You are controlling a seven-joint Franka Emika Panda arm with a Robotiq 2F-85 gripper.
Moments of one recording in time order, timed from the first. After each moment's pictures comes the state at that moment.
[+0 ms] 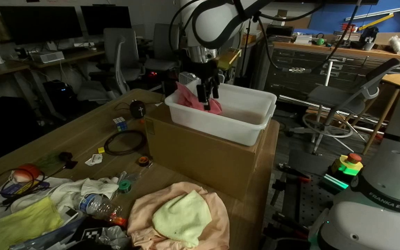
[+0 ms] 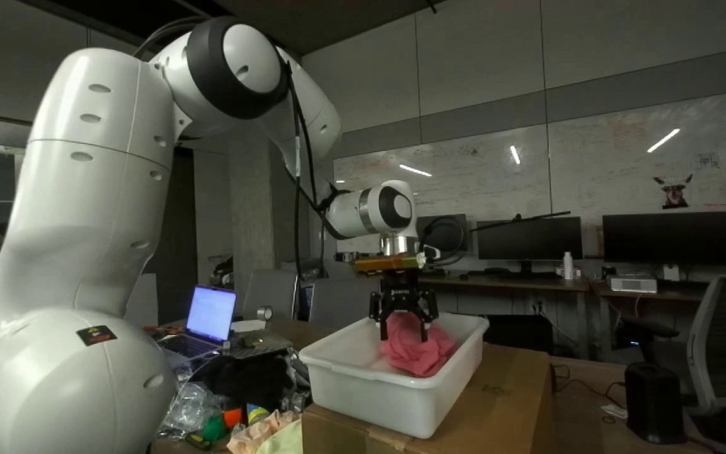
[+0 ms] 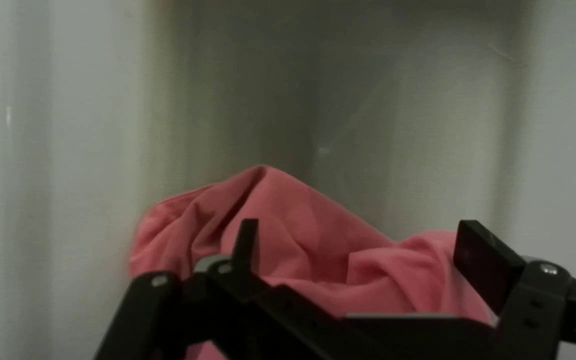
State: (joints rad) arm -0.05 0.18 -0.01 -1.98 -0.15 1.99 -0.08
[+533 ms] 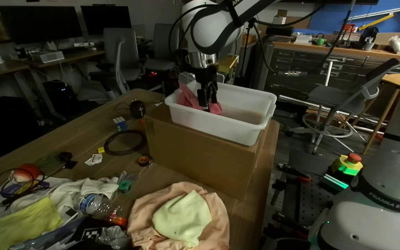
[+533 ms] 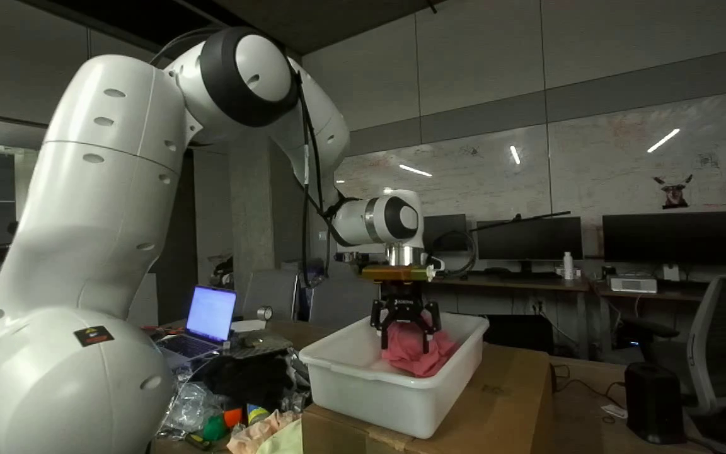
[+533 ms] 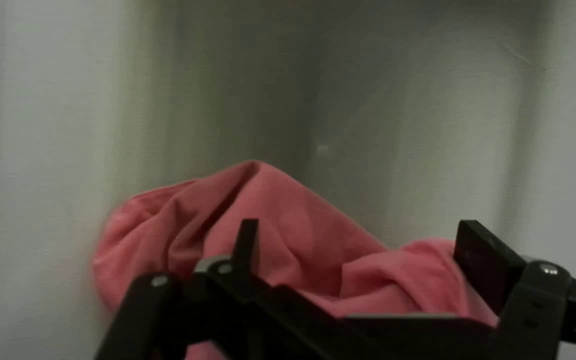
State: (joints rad) arm -0.06 0.23 -0.01 -1.97 -0.10 2.01 -0.19
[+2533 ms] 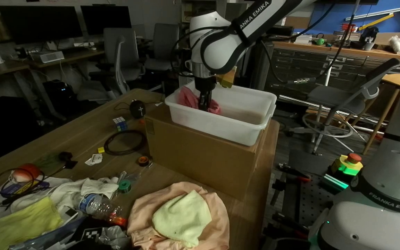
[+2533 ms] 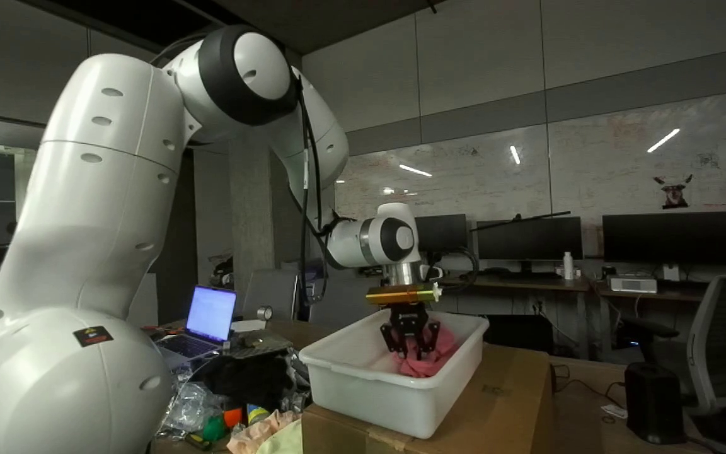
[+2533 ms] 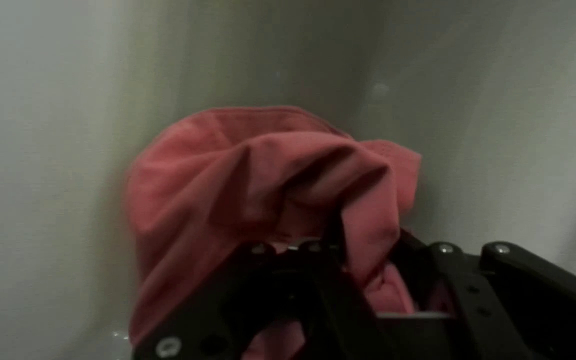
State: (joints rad) arm -0.07 0.22 -0.01 -2.11 -0.18 2.32 -0.22
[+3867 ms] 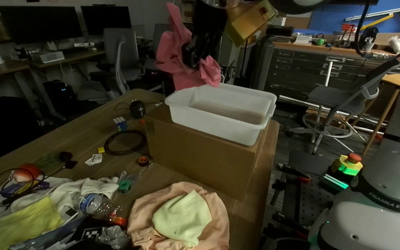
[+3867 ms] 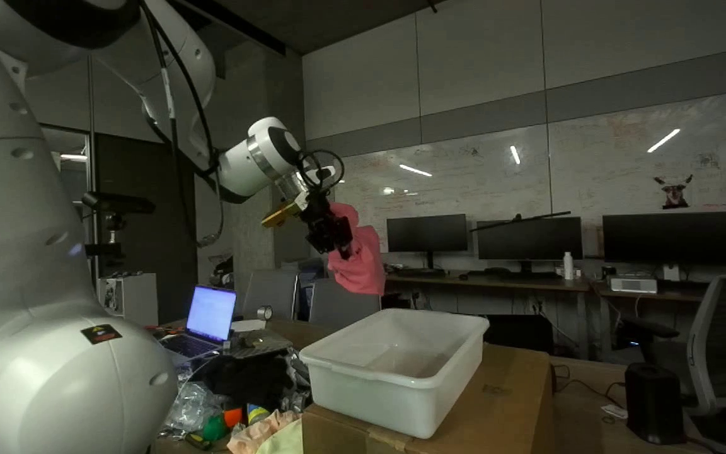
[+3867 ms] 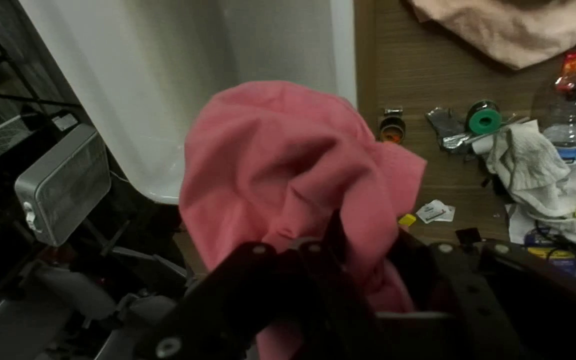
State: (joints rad) arm -0.01 -0.32 0.32 -2.24 -0.44 2.21 0.61
